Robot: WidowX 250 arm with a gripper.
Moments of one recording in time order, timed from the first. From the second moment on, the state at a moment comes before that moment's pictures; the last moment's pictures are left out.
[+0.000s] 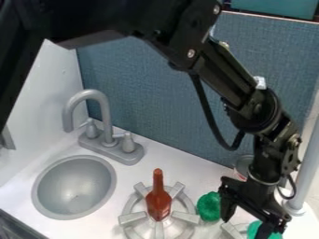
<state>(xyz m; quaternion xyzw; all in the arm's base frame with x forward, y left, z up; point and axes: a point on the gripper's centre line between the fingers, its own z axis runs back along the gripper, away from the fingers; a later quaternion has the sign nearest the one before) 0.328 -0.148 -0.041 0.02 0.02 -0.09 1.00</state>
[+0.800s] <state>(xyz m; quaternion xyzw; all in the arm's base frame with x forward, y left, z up) 0.317 -0.152 -0.049 -0.01 0.07 -0.09 0.99</state>
